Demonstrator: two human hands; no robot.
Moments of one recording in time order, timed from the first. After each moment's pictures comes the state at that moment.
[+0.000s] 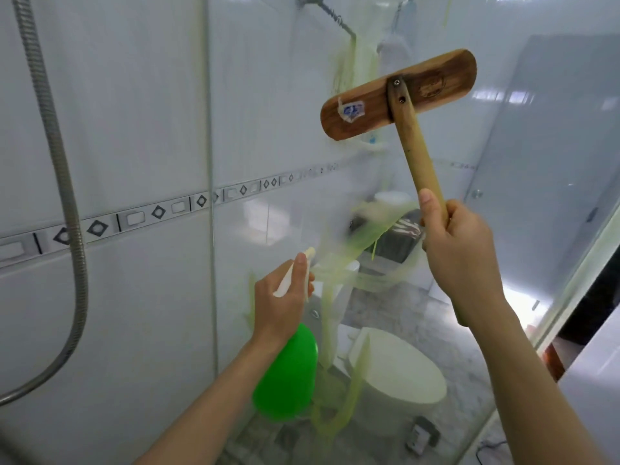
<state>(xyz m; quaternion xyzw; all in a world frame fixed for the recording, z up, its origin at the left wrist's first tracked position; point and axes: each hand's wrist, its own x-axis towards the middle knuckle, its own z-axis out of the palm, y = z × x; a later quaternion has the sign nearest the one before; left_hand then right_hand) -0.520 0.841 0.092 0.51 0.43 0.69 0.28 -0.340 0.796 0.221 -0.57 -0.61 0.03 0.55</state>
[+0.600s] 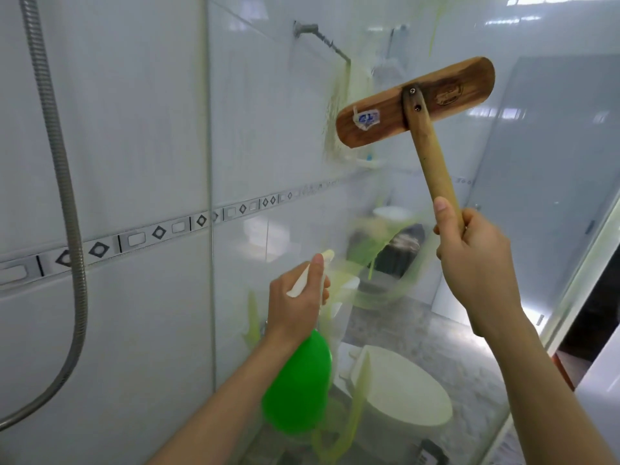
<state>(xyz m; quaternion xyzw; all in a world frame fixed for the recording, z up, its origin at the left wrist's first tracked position) -0.503 0.841 0.125 0.55 0.40 0.68 0.29 -0.324 0.793 0.235 -0.57 -0.59 0.02 0.57</state>
